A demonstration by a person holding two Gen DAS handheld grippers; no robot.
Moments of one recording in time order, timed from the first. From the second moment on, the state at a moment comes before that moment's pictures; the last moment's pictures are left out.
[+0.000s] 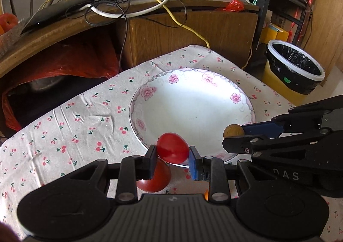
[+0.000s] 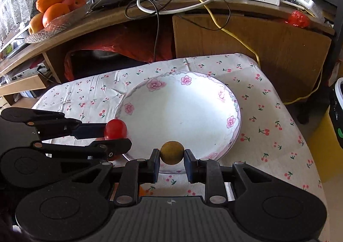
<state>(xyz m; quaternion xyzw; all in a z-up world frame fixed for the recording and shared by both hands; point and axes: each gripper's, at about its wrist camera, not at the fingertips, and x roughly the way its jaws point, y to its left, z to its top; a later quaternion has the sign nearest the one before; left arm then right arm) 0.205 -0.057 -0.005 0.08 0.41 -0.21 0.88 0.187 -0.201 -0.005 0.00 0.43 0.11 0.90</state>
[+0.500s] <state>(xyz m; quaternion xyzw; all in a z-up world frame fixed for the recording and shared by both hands) 0.213 -0.064 -0.009 0.09 0.40 -0.22 0.89 0.202 -0.207 -0.015 0.01 0.43 0.10 0.90</state>
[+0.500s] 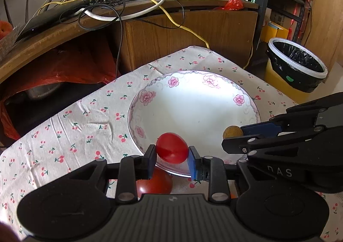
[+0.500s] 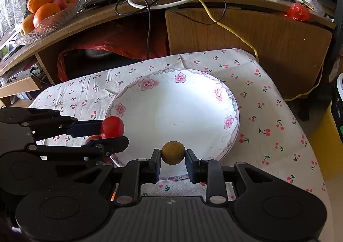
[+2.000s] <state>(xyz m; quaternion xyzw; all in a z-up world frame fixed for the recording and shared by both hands) 0.151 -0.012 0.006 0.09 0.41 -0.25 0.87 0.142 -0.197 -0.003 0.00 0.42 0.16 0.89</state>
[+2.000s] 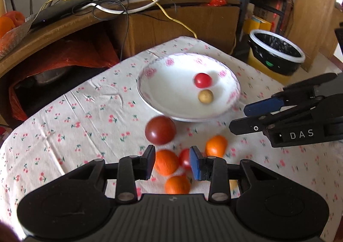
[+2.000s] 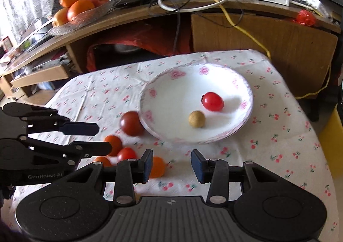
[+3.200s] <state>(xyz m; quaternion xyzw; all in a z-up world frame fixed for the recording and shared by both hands) 0.135 -0.015 -0.029 0.11 0.44 -0.25 0.85 0.122 -0.158 -0.033 -0.05 0.49 0.23 0.84</state>
